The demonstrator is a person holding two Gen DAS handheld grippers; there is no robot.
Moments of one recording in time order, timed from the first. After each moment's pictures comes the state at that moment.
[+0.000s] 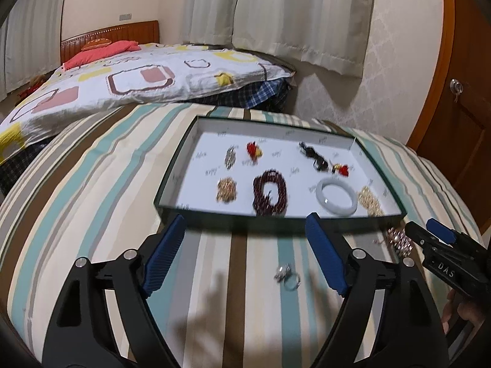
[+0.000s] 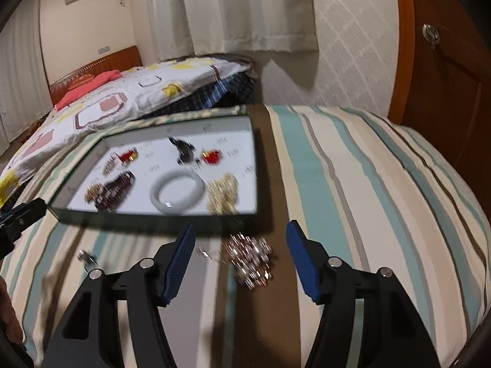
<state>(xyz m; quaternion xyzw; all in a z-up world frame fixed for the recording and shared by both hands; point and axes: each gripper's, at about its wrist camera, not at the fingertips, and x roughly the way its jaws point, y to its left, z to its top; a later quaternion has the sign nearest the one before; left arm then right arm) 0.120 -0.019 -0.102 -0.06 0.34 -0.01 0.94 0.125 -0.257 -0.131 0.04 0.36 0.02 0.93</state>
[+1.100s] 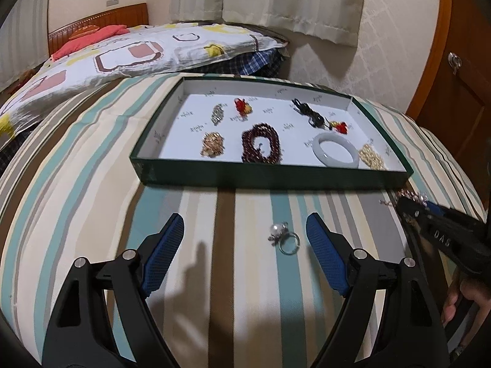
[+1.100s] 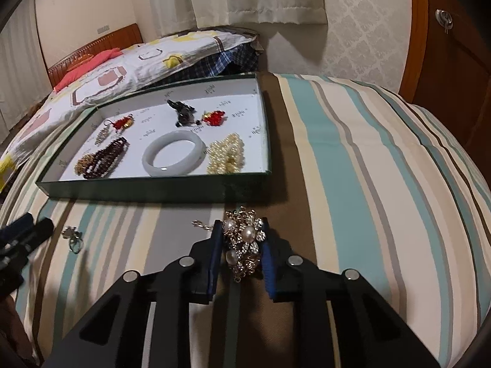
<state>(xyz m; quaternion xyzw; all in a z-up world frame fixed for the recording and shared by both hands) 0.118 -0.035 -0.137 -0.04 0.39 -0.03 0.92 0.133 -0.248 -0.152 0.04 0.41 0.05 0.91</state>
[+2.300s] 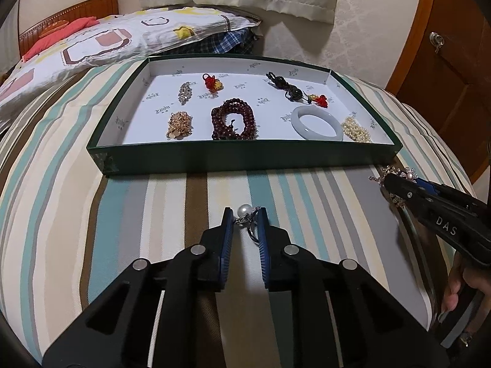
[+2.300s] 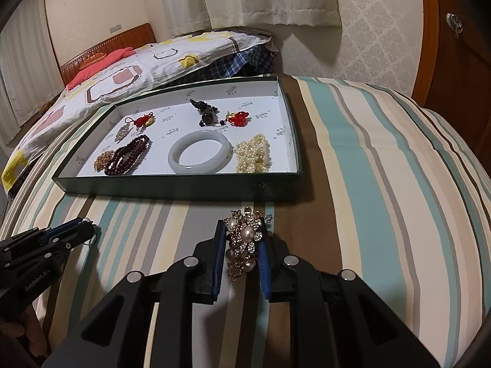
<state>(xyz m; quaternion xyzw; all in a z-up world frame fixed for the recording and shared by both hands) 0.133 -0.041 -0.154 -0.03 0.43 -0.09 0.90 0.131 -0.236 -0.149 0.04 0.41 0.07 0.91</state>
